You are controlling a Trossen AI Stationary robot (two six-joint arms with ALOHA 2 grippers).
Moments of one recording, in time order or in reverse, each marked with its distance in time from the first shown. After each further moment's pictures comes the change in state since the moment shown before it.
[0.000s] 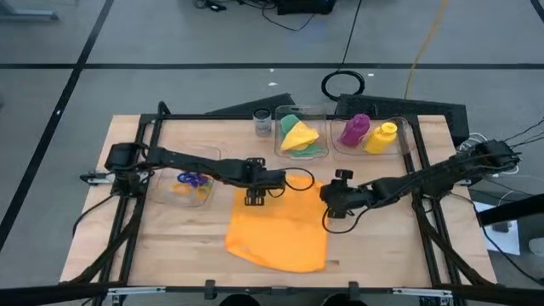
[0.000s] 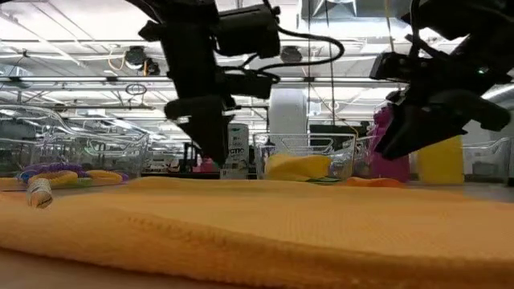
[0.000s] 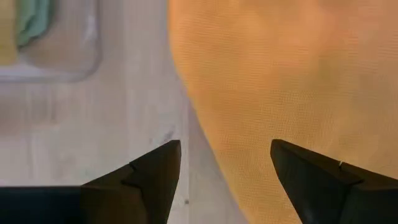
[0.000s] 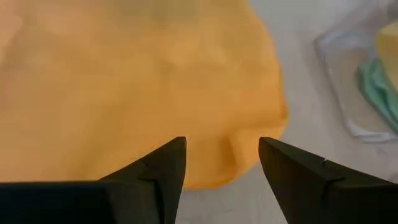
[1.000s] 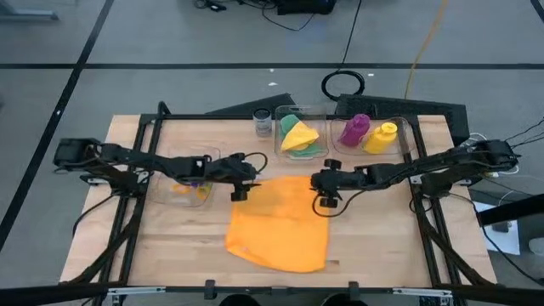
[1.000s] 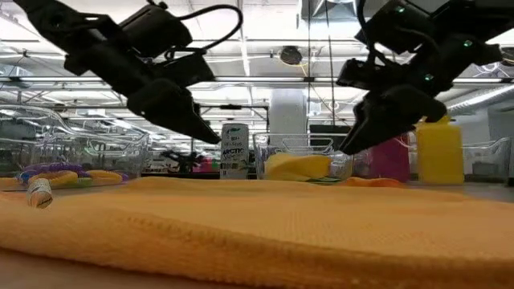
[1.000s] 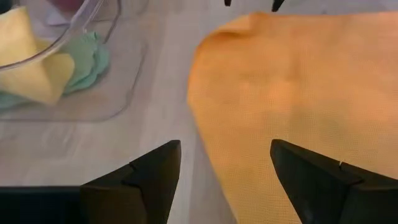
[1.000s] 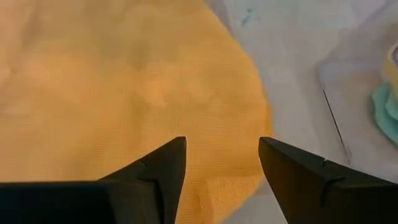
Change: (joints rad) left arm 0.075 -0.396 -0.643 0.841 0.156 0.074; right arm -0.231 0.000 0.000 0.171 -0.254 -0.167
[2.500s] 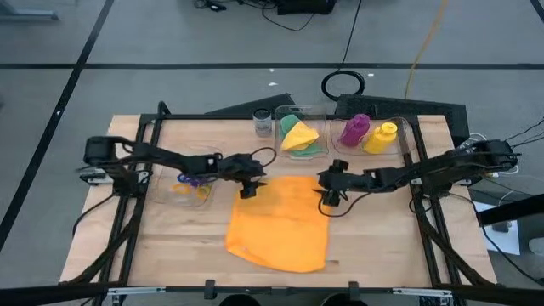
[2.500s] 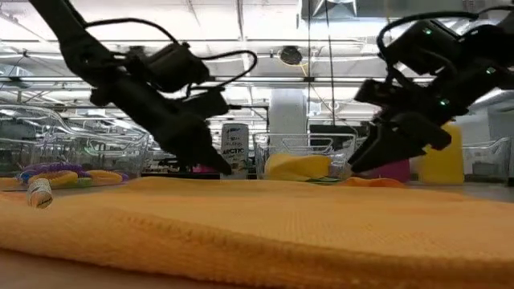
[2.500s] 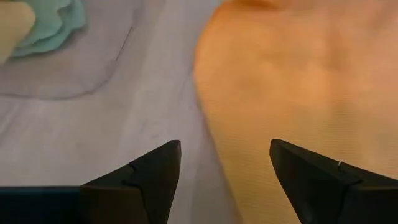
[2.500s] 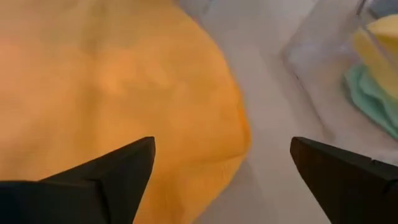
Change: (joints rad) left arm 0.099 0.208 0.000 0.175 0.149 -0.066; right arm -0.001 0.000 -0.191 0.274 0.102 0.016
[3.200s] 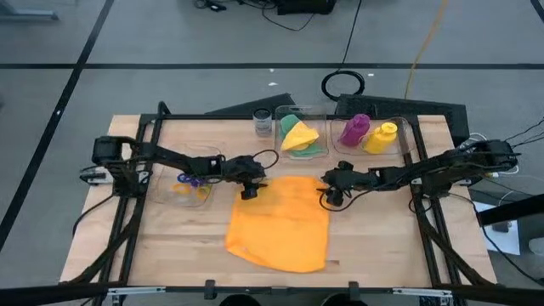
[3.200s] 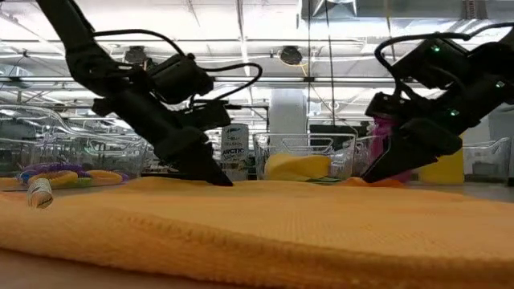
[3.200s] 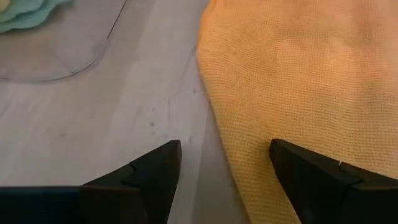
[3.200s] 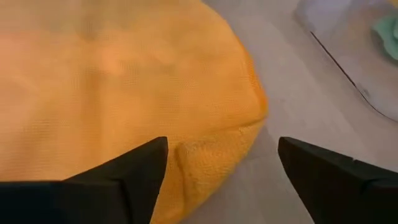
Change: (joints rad) left arm 0.004 0.079 0.004 0.005 -0.013 -0.001; right arm -0.052 0.000 -0.107 0.117 -0.123 0.133
